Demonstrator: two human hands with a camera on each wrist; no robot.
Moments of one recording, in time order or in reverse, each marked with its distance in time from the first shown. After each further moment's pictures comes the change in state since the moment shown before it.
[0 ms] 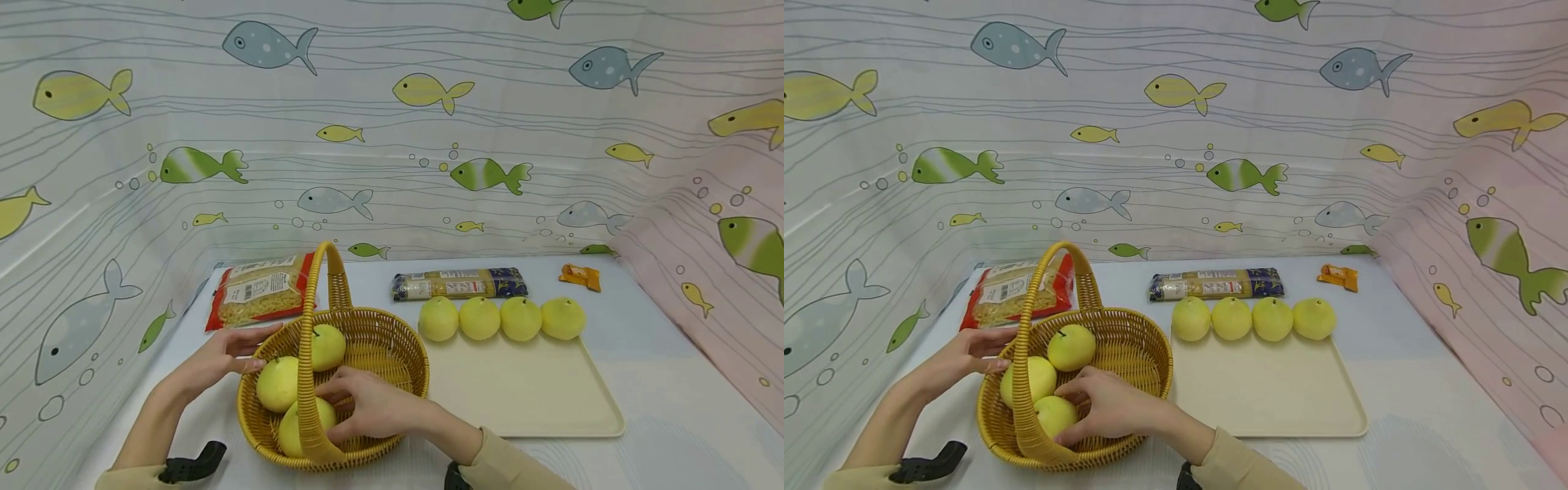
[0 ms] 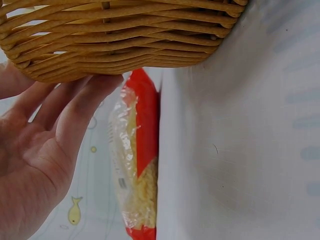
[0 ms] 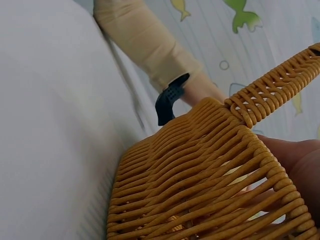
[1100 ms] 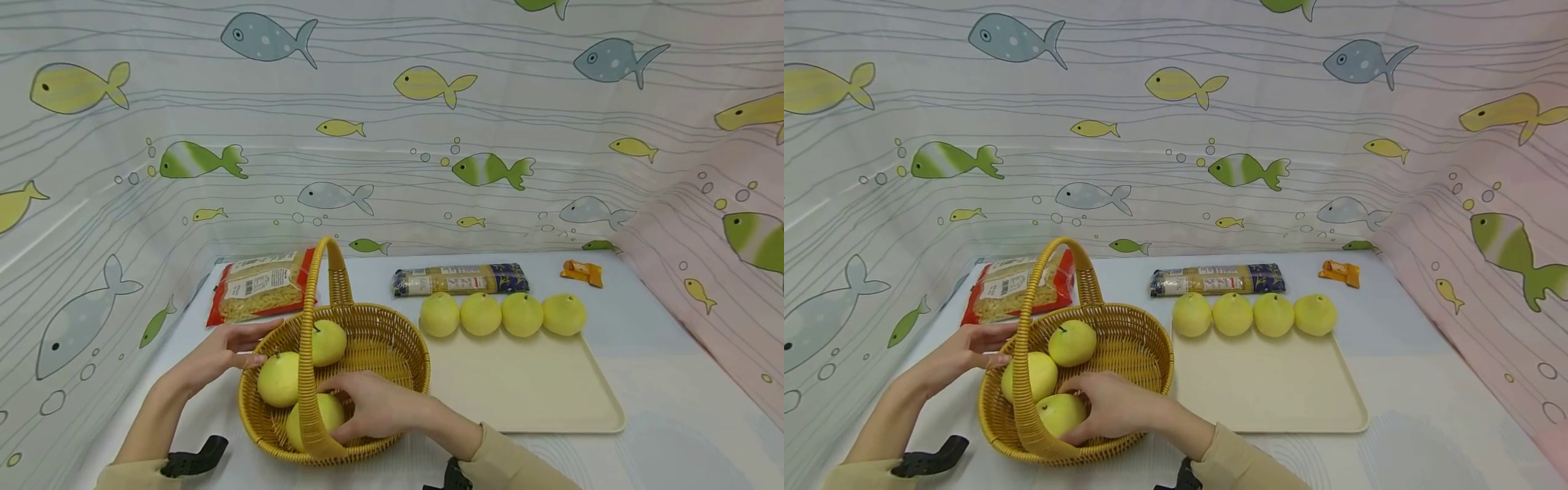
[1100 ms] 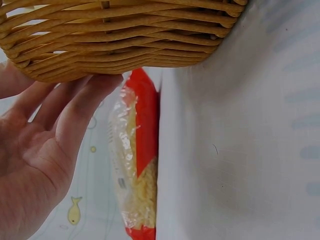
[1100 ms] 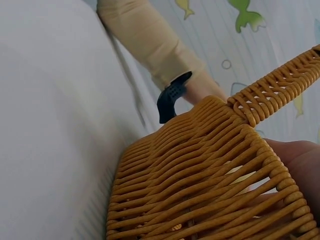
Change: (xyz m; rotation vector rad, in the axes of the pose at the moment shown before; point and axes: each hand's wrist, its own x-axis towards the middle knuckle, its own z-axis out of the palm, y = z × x) left_hand 0.001 0.001 -0.001 0.017 0.010 -0.008; right_hand 0.005 0.000 -0.001 -0.264 -0.050 -0.058
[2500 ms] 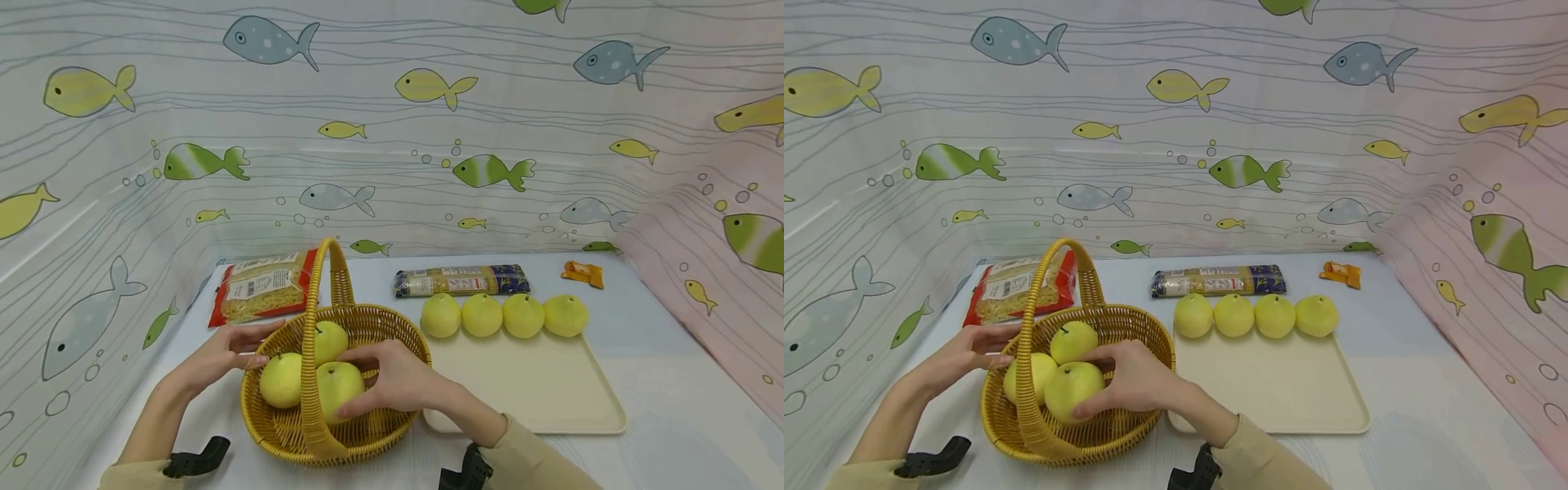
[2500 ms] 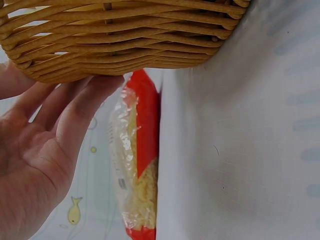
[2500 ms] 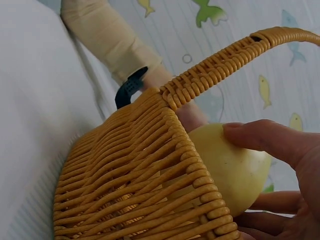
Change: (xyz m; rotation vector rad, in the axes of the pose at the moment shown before) left_hand 0.000 0.001 0.001 0.006 0.013 -0.014; right_hand -0.020 0.002 -0.028 0.327 0.222 0.020
